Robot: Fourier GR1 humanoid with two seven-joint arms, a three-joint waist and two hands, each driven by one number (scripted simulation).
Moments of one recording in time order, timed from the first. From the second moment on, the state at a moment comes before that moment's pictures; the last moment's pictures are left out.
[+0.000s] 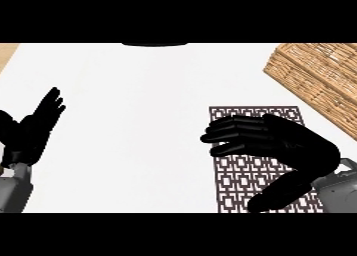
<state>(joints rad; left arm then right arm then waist) -0.17 0.47 -0.08 -1.36 0.31 0.13 0.13 -0.38 -0.45 0.34 -1.77 0.12 0.44 -0.44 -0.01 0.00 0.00</state>
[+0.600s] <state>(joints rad) -0.20 0.46 -0.08 -1.34 0.30 0.13 0.15 -0.65 -0.71 0.18 -1.87 0.31 0.57 0.03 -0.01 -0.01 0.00</state>
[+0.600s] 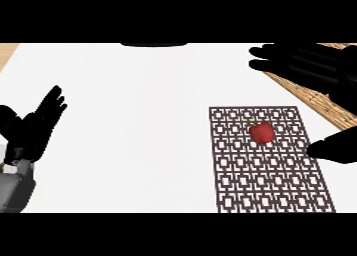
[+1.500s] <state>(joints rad) -0.20 0.44 -0.04 -1.37 0.27 0.09 0.18 -0.61 -0.91 -0.04 -1.66 0.15 0.91 -0.17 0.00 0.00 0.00</state>
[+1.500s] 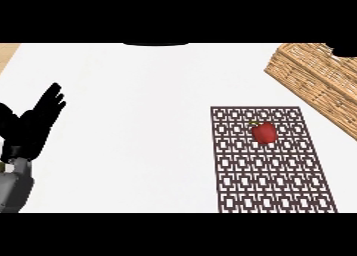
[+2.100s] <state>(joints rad) -0.22 0.41 -0.02 -1.35 0.24 0.08 0.18 -0.43 -0.78 0.06 -1.52 0.40 0.61 -0.48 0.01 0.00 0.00</state>
